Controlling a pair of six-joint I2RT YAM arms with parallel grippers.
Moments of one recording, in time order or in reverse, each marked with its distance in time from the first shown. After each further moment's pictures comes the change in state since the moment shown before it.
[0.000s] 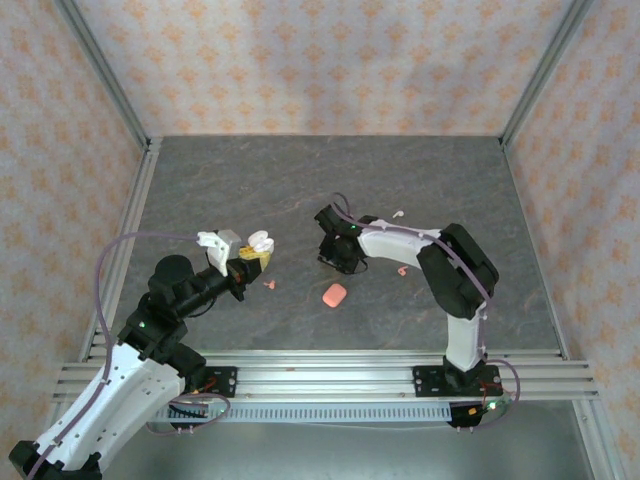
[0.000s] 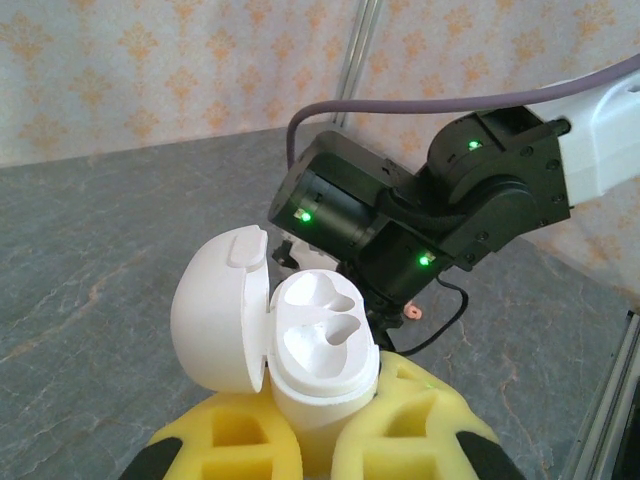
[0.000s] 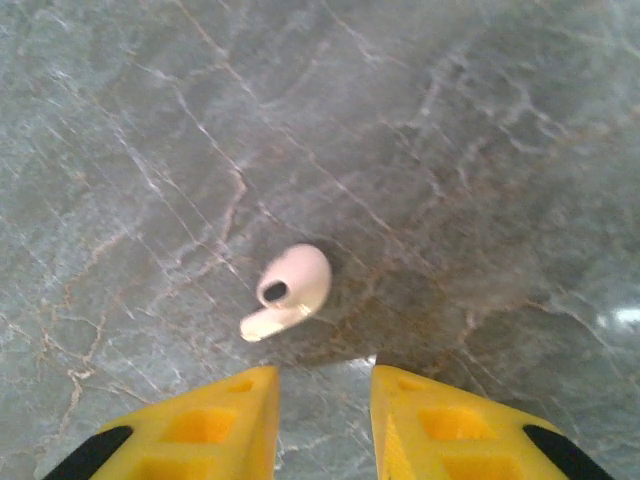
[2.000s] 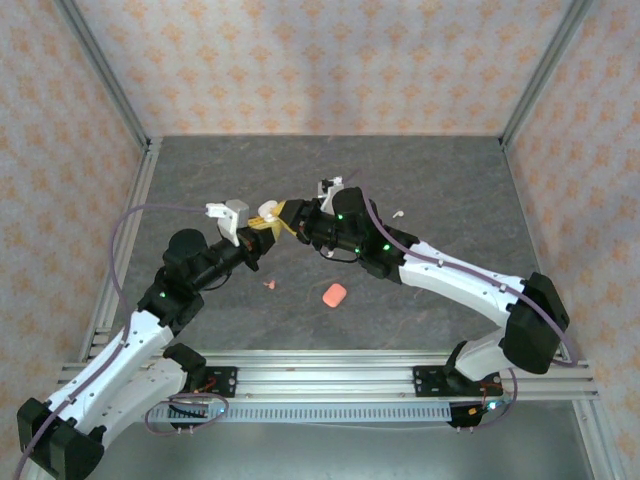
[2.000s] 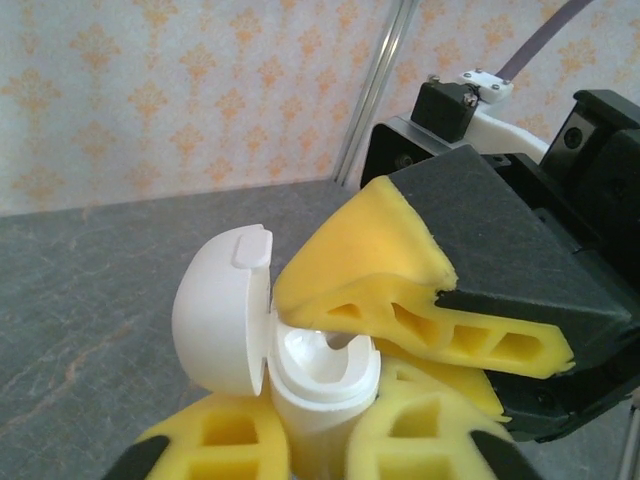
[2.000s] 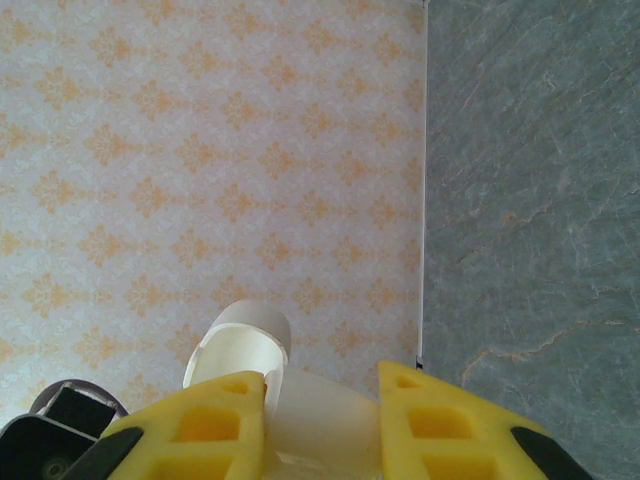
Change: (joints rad) left arm 0.000 0.261 0.083 0.286 -0.026 -0.103; right arm 0.172 -0.481 -0.109 0.602 -0.127 0.214
